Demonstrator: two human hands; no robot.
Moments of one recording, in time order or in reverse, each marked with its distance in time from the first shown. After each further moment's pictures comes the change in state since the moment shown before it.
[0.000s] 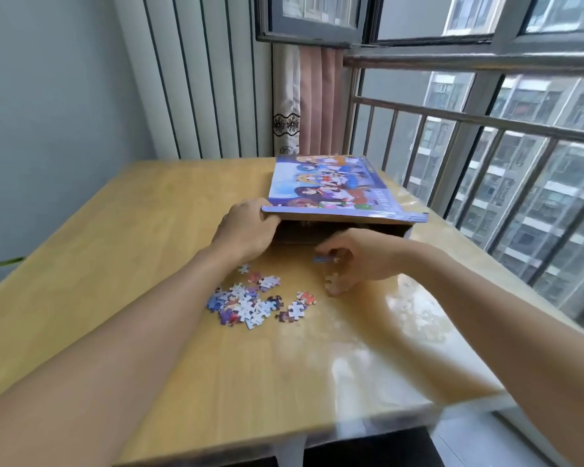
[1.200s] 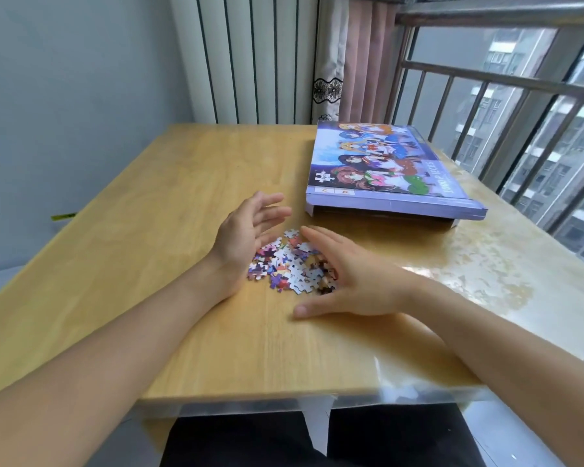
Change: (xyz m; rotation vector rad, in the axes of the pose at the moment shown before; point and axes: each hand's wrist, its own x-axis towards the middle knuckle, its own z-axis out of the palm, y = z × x) left_hand -0.084 -0.039 -0.024 -0.940 -0.022 -0.280; right_hand -0.020 -0.082 0.068 0.182 0.013 -0.161
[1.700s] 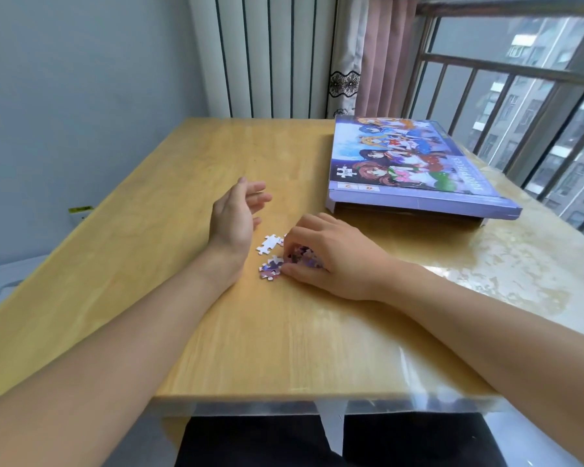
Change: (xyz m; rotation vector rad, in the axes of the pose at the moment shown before) left_hand 0.015 0.001 -0.025 0.037 0.332 0.037; right_hand 0.055 -0.011 0.020 -0.274 0.282 -0.362
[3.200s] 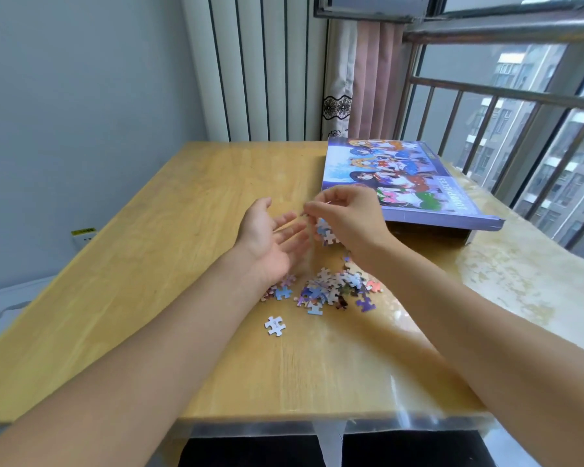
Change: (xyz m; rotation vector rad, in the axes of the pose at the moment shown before) left_hand -0.022 0.039 0.040 -0.465 -0.165 -0.562; right_hand 0.031 0.015 -0.040 0.976 0.527 0.620
